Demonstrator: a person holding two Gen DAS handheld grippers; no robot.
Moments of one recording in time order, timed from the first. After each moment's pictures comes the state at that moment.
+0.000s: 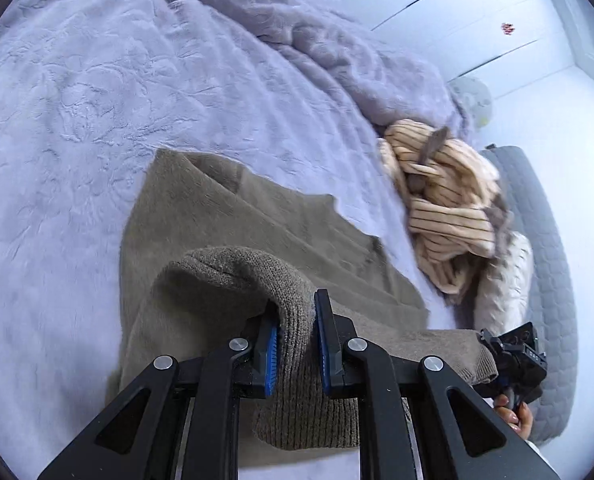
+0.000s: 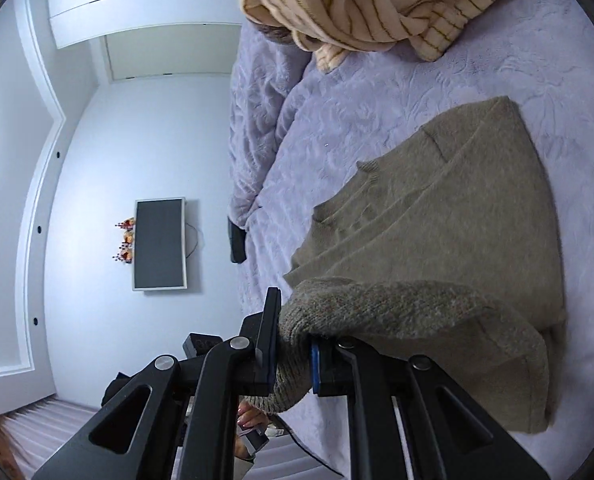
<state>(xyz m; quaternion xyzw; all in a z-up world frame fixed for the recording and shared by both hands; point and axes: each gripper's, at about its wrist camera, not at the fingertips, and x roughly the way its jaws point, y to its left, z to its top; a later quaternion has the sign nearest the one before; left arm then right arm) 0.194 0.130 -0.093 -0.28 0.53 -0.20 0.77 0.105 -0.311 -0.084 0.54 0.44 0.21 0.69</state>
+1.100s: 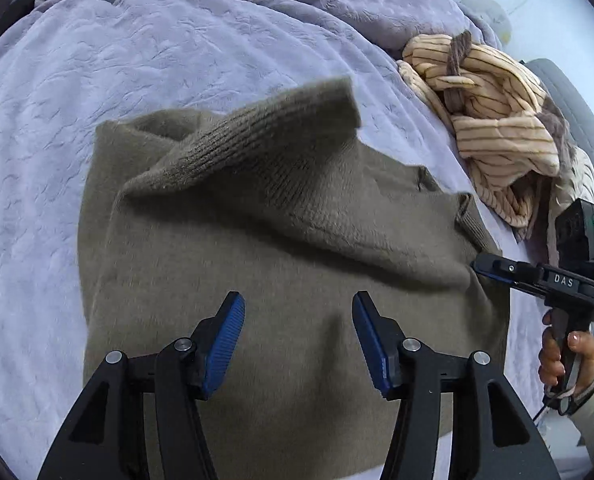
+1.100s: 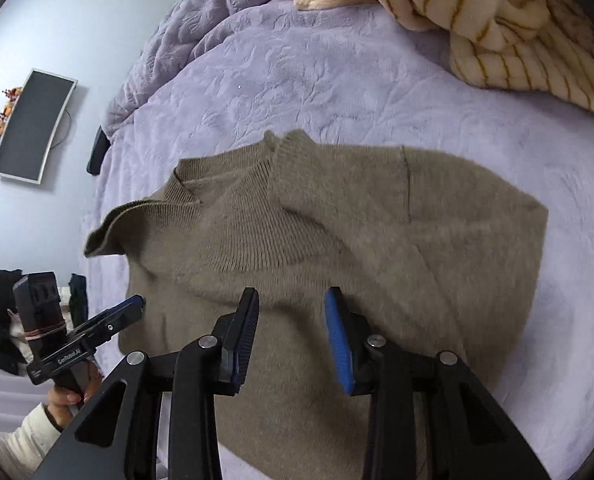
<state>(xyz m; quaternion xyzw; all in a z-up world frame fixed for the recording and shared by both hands) 0.189 0.055 -0.115 -0.12 0.58 -0.19 0.78 0.181 -0.260 -0.121 0.22 0.59 0.14 0.76</state>
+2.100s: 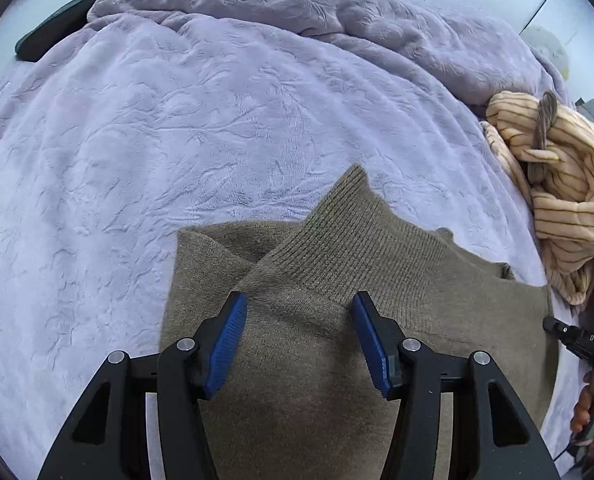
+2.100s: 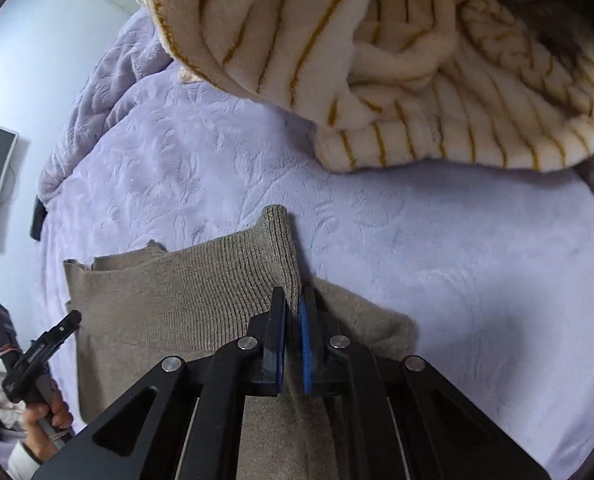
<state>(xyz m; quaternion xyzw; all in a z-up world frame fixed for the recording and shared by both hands) 0.248 0.082 -0.111 -0.10 0.56 -0.07 0.82 0.215 -0.334 -0.120 0.23 0.57 0.02 0.79</state>
